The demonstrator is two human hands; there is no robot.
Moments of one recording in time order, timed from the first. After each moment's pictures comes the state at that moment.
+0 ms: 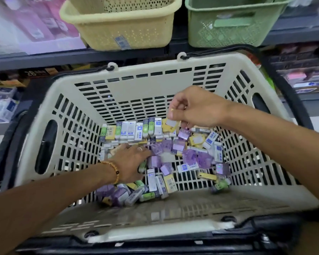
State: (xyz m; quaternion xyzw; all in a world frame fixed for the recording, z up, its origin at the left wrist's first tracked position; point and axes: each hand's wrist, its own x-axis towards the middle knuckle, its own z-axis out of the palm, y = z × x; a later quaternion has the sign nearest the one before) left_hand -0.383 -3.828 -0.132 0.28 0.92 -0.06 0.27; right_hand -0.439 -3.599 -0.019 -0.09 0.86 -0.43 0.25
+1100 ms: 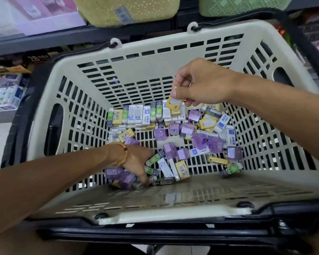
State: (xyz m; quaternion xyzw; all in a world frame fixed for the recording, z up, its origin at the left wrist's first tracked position) left_hand -0.384 -3.819 -0.122 0.20 0.80 -0.03 0.56; right_hand -0.444 -3.607 -0.018 -0.11 0.88 -0.41 0.23
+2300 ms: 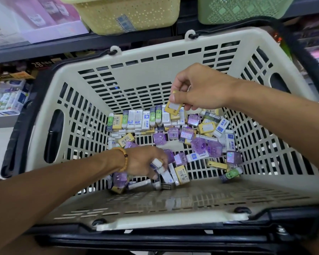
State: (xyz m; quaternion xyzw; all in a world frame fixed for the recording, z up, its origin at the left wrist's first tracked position) left_hand -0.380 -3.818 -0.115 0.26 0.83 0.16 0.47; right_hand -0.448 -3.609 -0.019 -0.12 0.88 -0.40 0.22
